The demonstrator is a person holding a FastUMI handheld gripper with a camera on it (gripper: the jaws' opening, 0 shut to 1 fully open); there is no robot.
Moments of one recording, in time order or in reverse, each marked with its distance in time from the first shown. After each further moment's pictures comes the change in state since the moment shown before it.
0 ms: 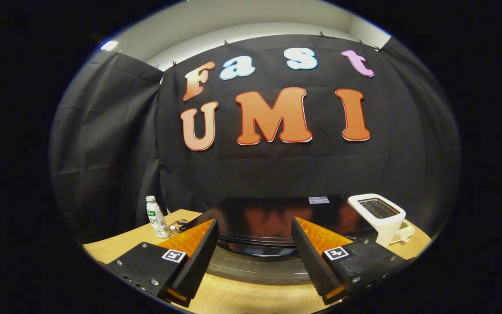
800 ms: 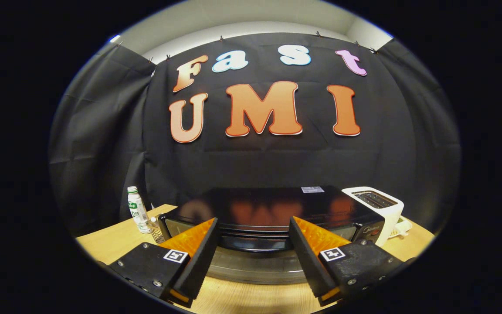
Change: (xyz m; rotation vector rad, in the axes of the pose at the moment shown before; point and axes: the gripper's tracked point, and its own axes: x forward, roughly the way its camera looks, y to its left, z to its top) arm 0.011 -0.008 -0.031 -0.026 -0.018 -0.090
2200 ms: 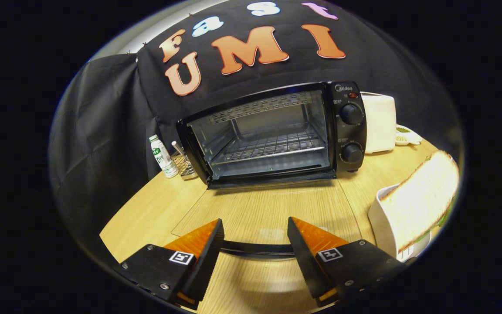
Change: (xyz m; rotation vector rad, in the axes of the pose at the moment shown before) arm -0.119 0.008 -0.158 0.155 0.437 0.108
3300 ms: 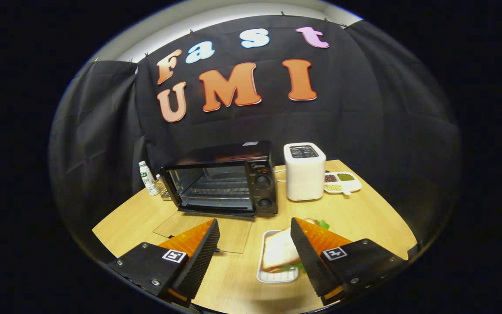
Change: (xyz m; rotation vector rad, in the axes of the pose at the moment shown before) arm -0.152 -0.144 0.095 -0.026 -0.160 -0.135
